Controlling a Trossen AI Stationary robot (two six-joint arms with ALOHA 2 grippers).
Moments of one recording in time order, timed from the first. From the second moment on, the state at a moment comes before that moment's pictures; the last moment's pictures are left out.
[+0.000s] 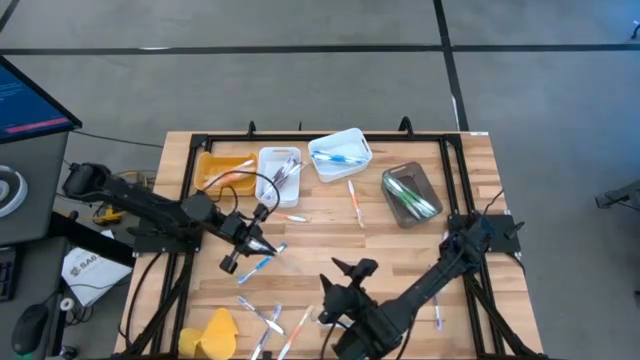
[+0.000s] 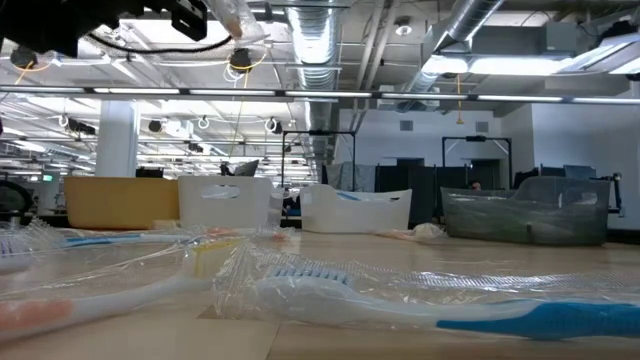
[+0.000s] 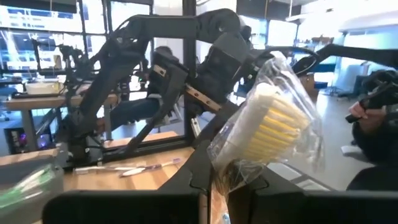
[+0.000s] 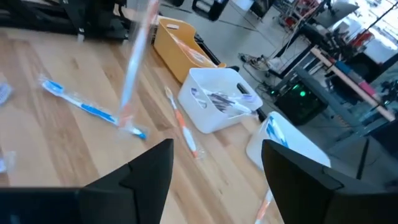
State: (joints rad) left arm -0.21 1.01 0.32 0.83 0.24 -0.02; right arm 0.69 2.32 2.27 -1.51 1.23 1.04
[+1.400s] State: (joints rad) left arm 0.52 1.33 1.39 -1.32 -0.18 0.39; right arm 0.70 2.33 2.27 -1.43 1.09 1.14
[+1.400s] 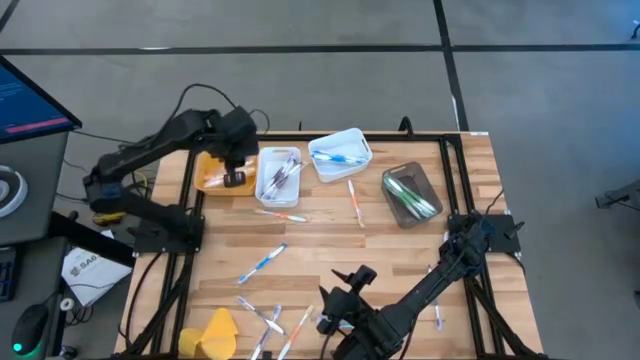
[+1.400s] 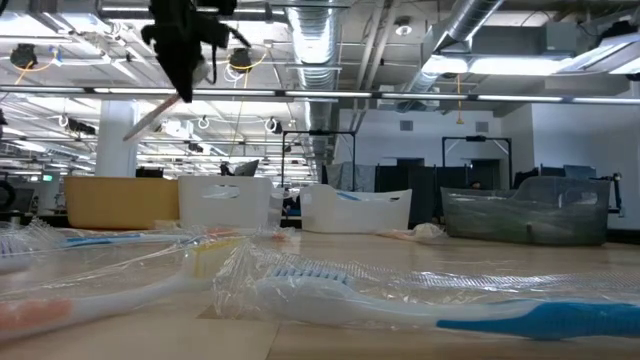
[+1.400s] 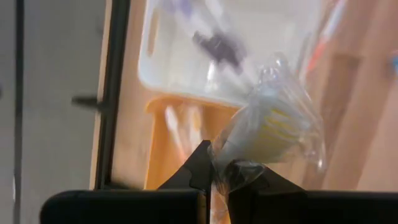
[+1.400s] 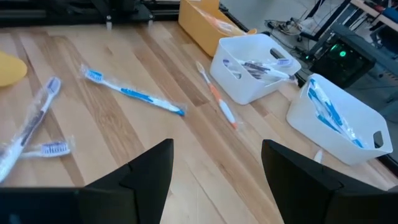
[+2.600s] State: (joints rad) left arm 0.79 1.45 1.18 -1.18 -0.14 0.54; right arm 0.70 2.33 2.25 -1.39 1.07 1.12
